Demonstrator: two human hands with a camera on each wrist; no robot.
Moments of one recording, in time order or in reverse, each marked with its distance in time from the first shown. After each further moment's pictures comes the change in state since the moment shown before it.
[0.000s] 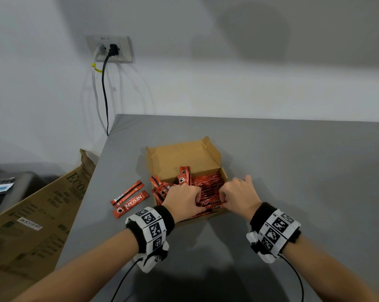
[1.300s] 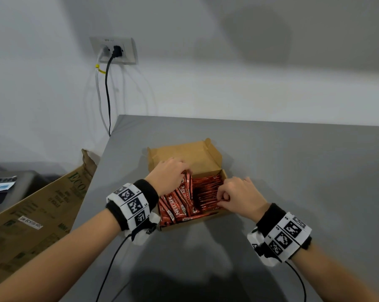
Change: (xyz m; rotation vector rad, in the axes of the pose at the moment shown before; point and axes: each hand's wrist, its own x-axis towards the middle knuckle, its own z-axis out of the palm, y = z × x) left_hand 0.013 -0.035 -0.060 -0.052 0.001 0.032; right_hand -0.010 0.001 -0.023 0.198 0.027 -0.112
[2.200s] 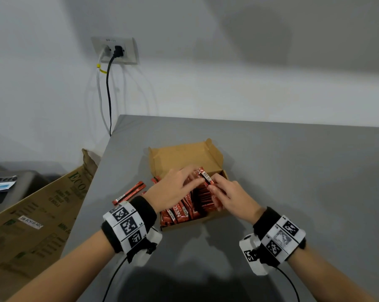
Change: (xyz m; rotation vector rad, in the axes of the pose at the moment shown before) left_hand -0.028 0.021 0.007 -0.413 0.124 0.116; right_hand -0.002 -0.013 0.008 0.741 0.145 -0.145
